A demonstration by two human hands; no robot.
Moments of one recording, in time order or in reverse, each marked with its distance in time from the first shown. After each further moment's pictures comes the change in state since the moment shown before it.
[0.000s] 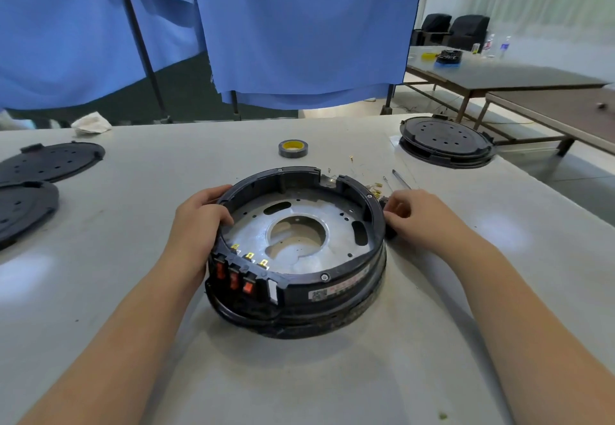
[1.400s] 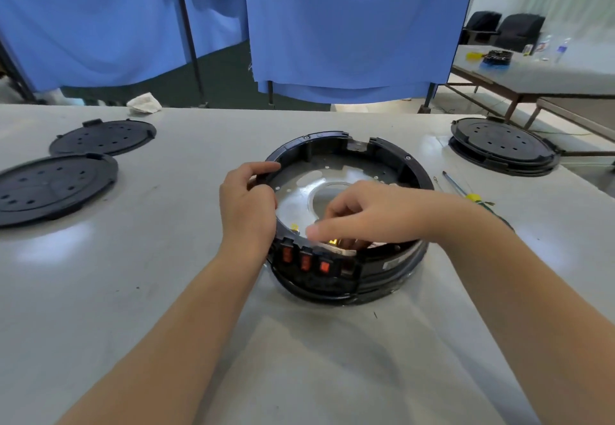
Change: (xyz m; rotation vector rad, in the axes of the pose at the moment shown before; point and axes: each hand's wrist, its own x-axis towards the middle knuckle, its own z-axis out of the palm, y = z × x) left_hand -0.013 0.007 0.003 -0.025 0.229 0.165; right_hand -0.027 -0.149 0.006 0.004 -0.660 -0.347
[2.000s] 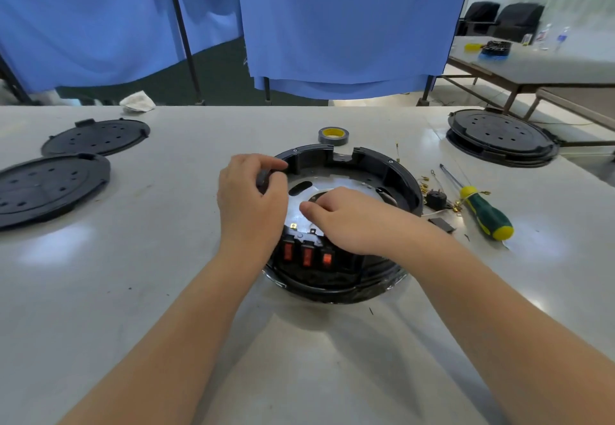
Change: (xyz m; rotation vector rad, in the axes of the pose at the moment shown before) left_hand -0.006 -0.001 0.005 0.290 -0.015 0.365; right_hand 0.027 0.004 0.033 -0.029 0.236 0.121
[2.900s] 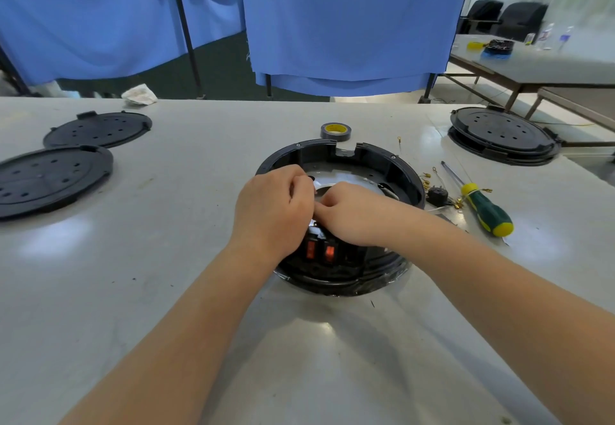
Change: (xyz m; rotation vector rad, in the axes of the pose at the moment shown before) left_hand -0.006 0.004 0.002 0.266 -0.201 0.149; right_hand 0.001 -0.004 -0.001 -0.009 -0.028 0.032
